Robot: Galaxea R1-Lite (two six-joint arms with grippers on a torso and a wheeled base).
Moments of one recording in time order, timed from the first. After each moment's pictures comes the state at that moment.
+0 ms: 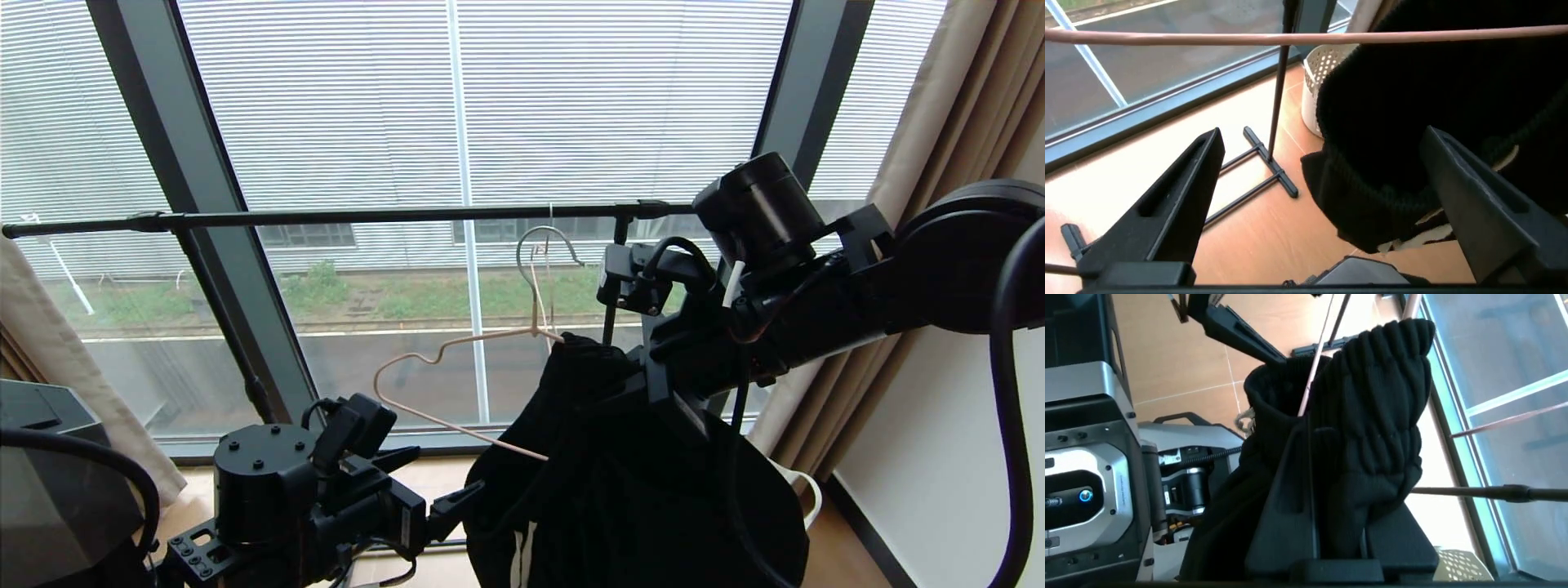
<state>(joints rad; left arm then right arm) -0.52 1.96 -0.21 -1.36 -0.16 -0.11 0.62 1.83 -1.47 0.49 0.48 -0.52</state>
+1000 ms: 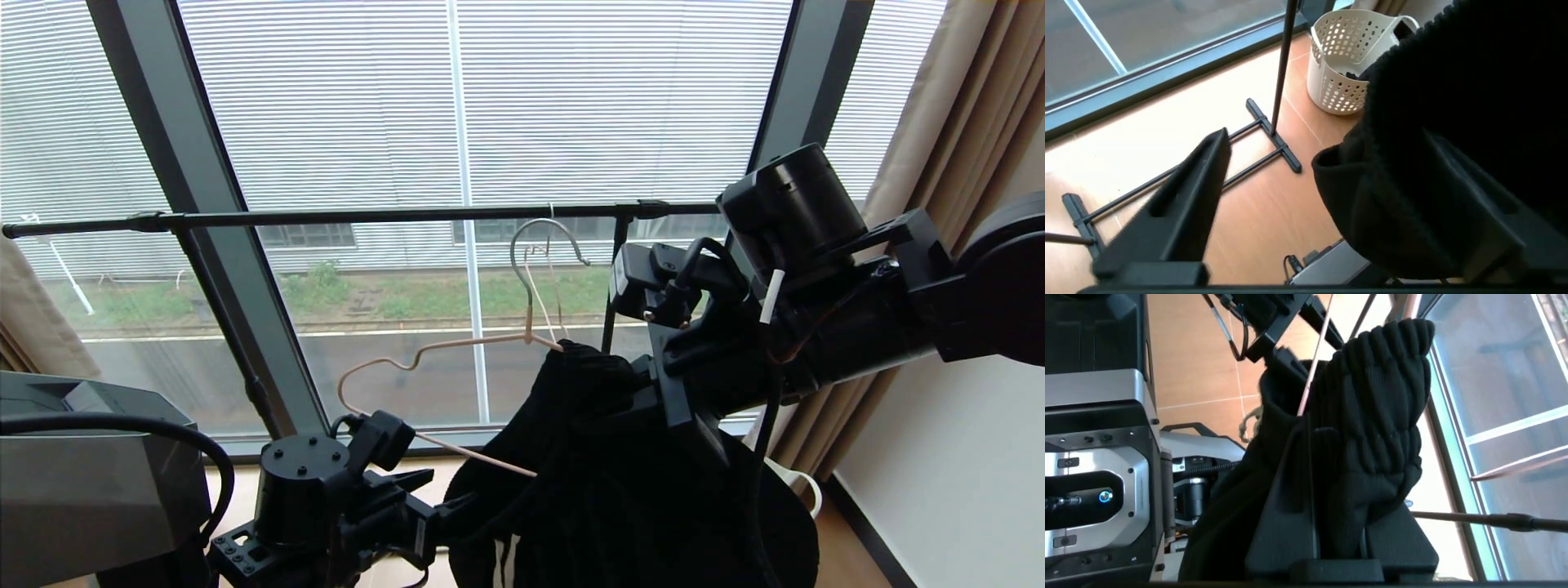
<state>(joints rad) -0.53 2.07 -0.24 -1.37 -0.13 -0.11 0.66 1.75 -1.37 0.42 0.51 -0.52</state>
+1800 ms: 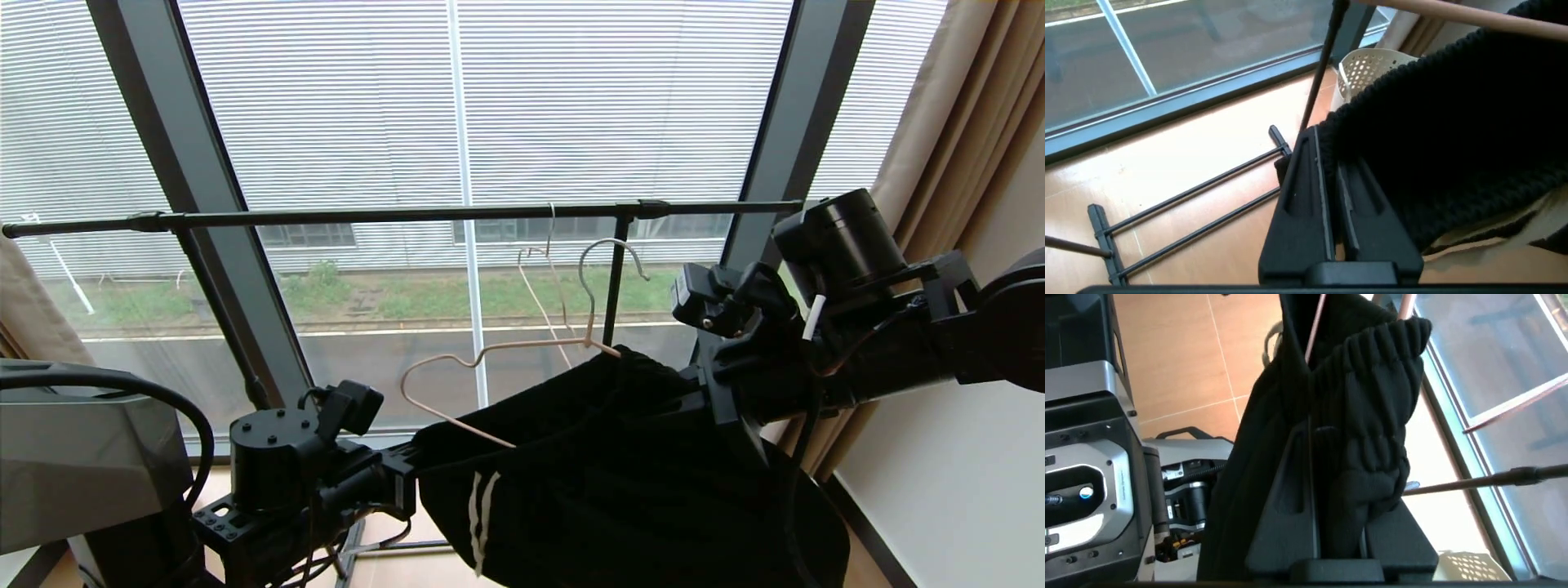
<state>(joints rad) -0.41 2.07 -0.28 -1.42 -0.12 -0.11 0.50 1.70 -1.18 0.29 0.58 -0.52</state>
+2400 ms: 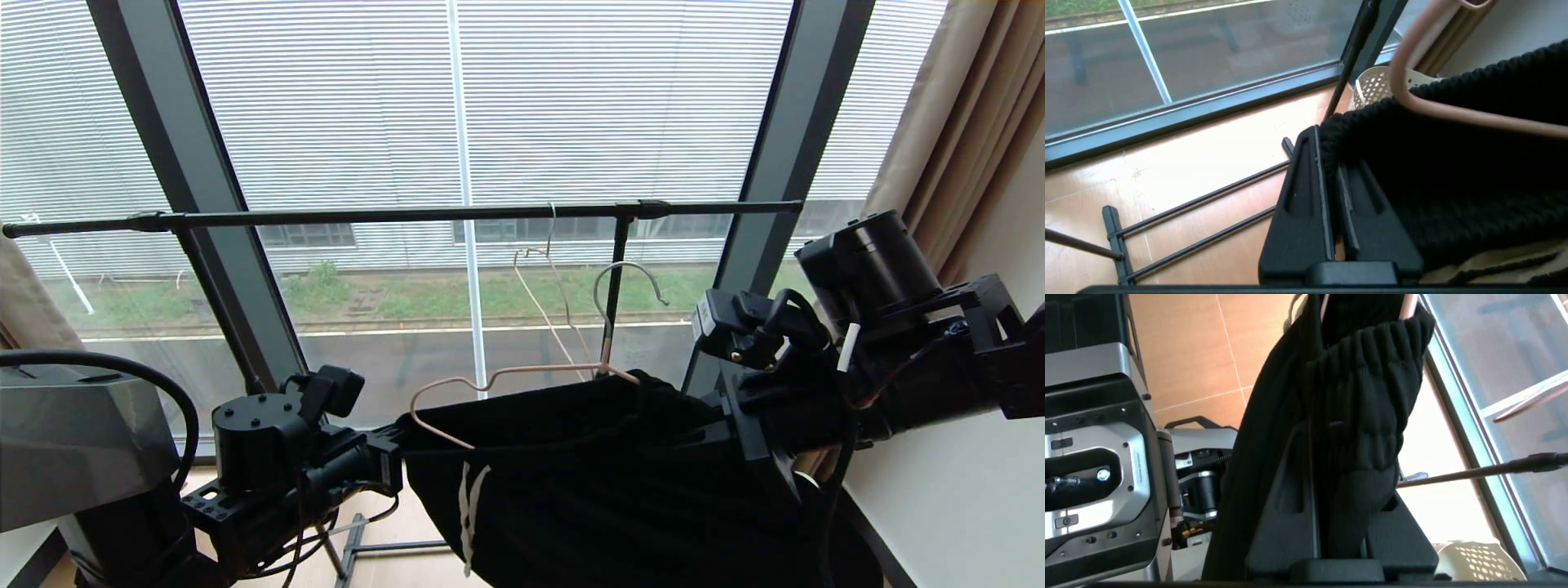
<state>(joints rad) -0.34 2.07 -0.31 -1.42 -0.13 -0.11 0.50 1.64 -1.08 0.29 0.57 -0.53</state>
